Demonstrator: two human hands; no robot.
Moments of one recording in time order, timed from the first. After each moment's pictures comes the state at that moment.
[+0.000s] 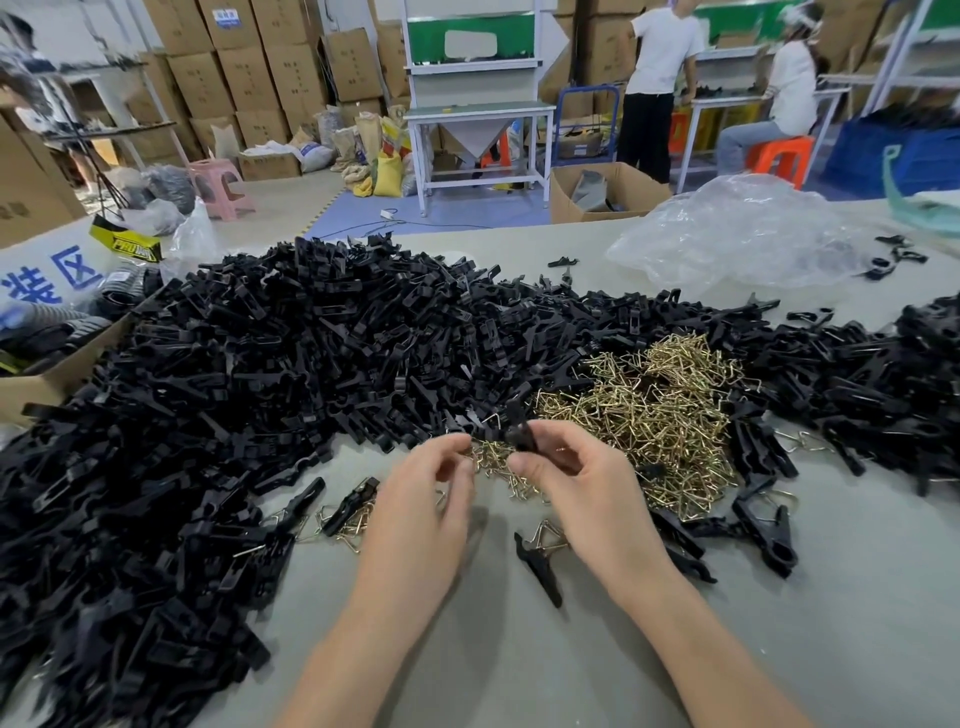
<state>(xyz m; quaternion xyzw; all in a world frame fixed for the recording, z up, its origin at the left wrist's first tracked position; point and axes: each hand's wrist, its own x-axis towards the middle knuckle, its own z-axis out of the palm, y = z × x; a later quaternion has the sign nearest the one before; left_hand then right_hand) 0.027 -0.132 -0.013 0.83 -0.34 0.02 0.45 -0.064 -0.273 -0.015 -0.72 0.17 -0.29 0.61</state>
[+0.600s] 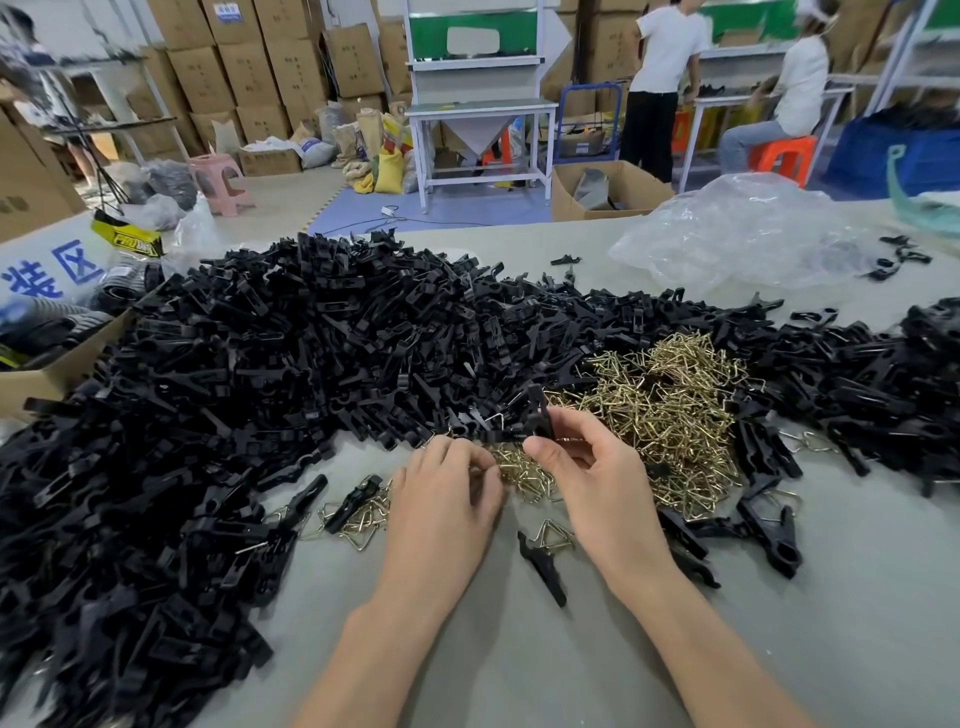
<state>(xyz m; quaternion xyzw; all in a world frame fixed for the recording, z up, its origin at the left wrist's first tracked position) 0.030 -0.151 -0.023 0.87 -0.38 0.07 0.32 -0.062 -0.274 -0.015 -0.72 0.19 -0.33 0.57</state>
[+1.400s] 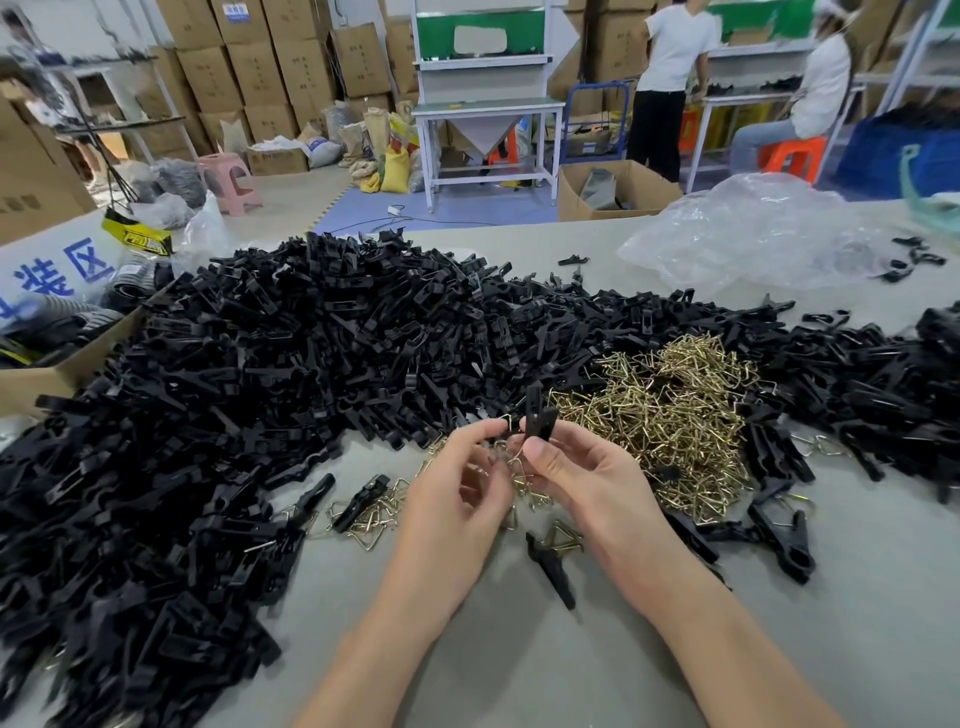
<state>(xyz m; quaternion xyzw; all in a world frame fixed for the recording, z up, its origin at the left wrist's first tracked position) 0.019 -0.142 -0.012 0.74 -0.36 -0.05 0.57 -0.058 -0.270 -0.008 -0.56 0.14 -0.22 0.79</state>
